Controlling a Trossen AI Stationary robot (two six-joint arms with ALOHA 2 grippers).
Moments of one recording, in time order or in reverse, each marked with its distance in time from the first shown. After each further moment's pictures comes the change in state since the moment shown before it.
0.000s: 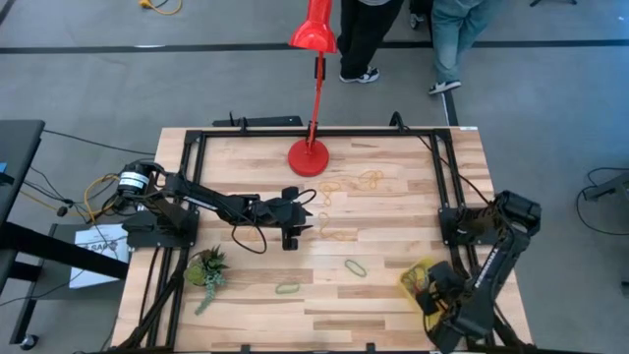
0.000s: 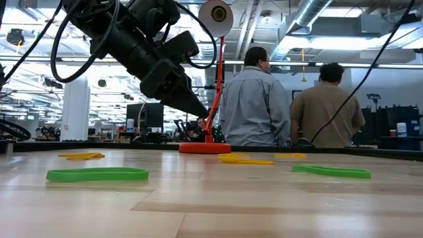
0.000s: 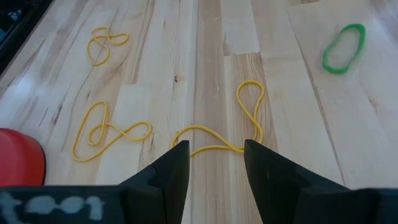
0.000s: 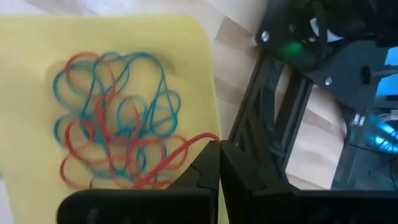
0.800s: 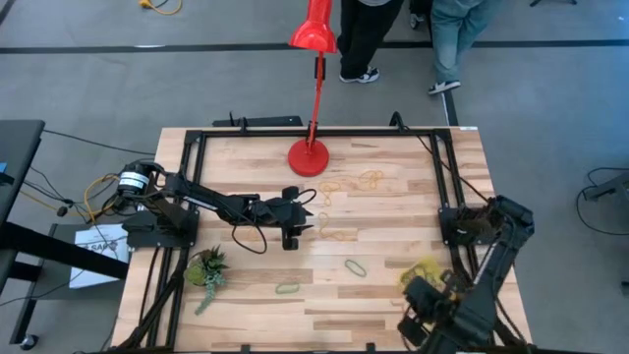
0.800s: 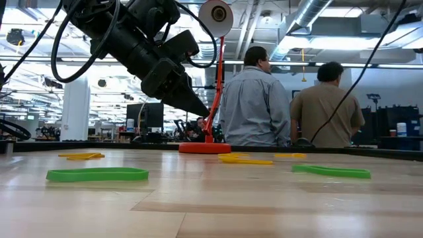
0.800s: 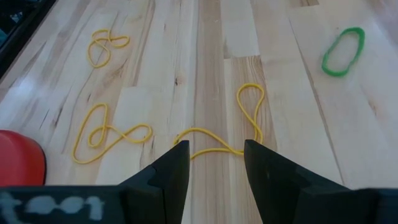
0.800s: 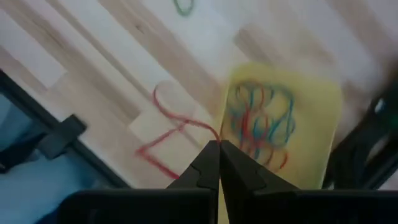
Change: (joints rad) left arm 0.000 0.000 0.000 0.009 0.000 0.000; right arm -0.079 0.066 0.412 0.002 0.225 -0.394
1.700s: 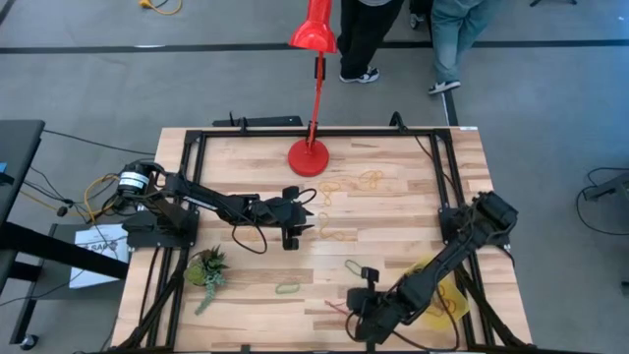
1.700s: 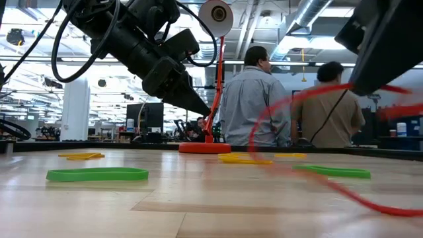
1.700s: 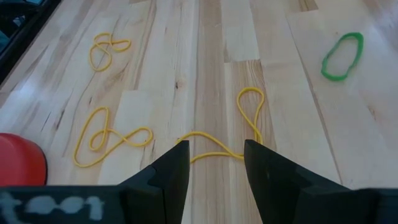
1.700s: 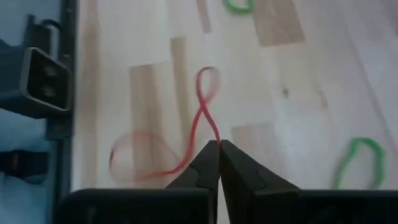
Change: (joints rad) left arm 0.000 0.000 0.000 0.011 0.000 0.000; right arm -0.254 0.042 -0.466 1.116 0.211 -0.997
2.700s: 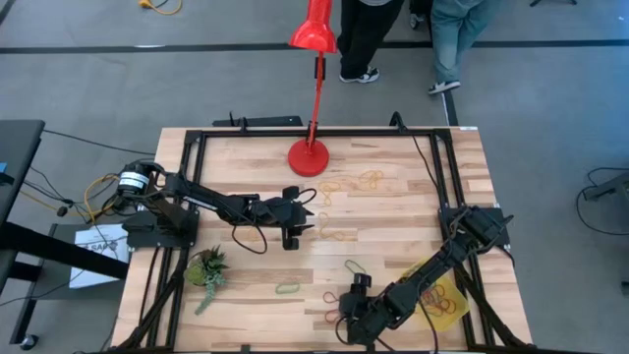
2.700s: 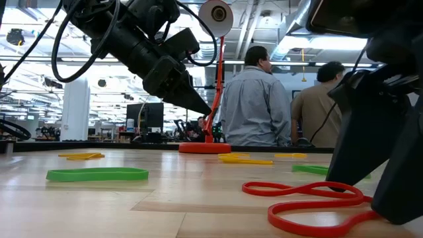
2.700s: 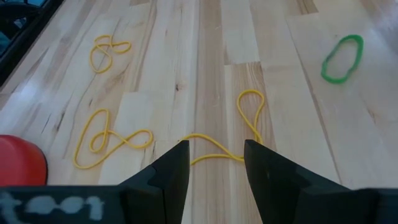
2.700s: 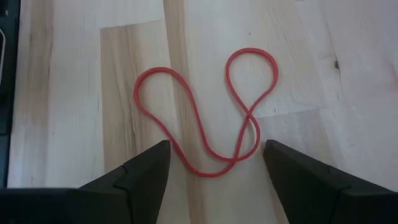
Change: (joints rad) left arm 0.000 0.000 0.000 0.006 0.000 0.000; right arm -0.021 0.172 0.004 0.108 -0.034 0.002
